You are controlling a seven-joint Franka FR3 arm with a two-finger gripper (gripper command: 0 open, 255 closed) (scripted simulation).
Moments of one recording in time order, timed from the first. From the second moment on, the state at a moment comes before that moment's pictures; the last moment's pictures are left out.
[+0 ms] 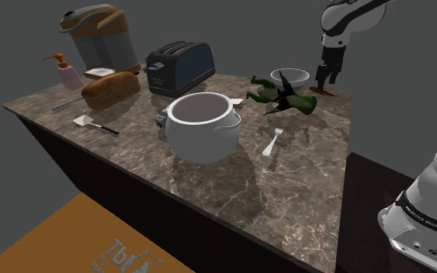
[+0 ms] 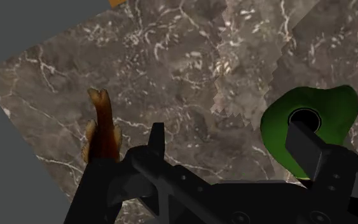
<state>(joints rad) -0.20 -0.08 -0.29 -2.17 -0.05 2.02 -0.41</state>
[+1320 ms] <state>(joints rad) -0.28 0.23 -0.34 -1.99 0.07 2.19 -0.53</state>
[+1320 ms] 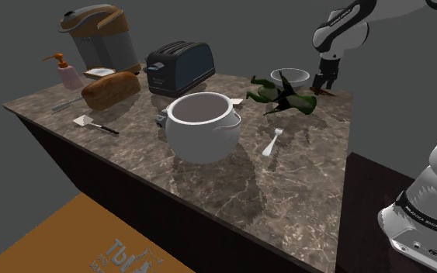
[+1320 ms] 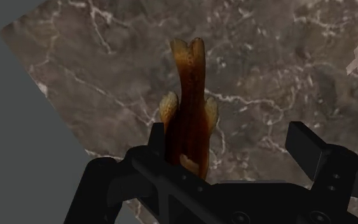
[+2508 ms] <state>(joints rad) -0.27 0.25 -0.35 -1.94 0.07 2.24 -0.45</state>
